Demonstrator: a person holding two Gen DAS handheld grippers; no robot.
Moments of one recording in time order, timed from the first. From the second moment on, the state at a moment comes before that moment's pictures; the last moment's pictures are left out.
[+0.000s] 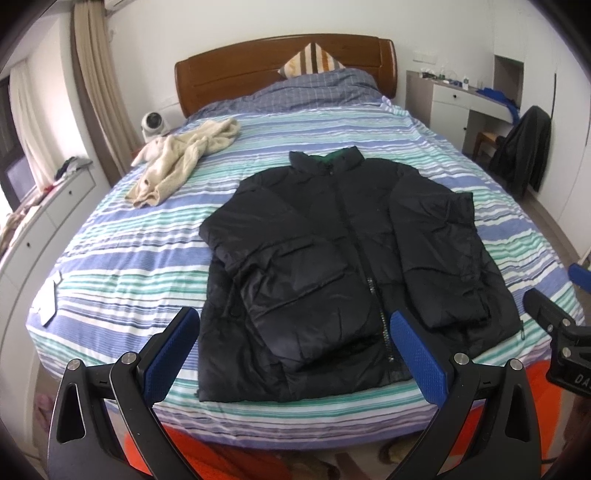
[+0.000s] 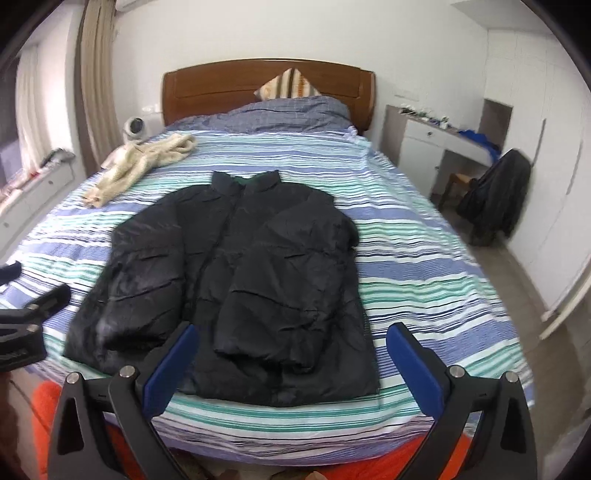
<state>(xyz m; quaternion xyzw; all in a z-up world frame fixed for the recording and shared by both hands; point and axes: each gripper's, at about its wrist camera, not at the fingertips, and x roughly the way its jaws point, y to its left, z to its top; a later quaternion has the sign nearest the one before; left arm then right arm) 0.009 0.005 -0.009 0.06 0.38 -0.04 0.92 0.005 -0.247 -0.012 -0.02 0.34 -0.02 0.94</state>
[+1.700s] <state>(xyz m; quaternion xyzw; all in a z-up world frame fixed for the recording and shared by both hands) -0.004 0.011 -0.012 0.07 0.36 -0.01 0.93 0.026 -0.219 -0.071 -0.14 0.32 0.11 0.93</state>
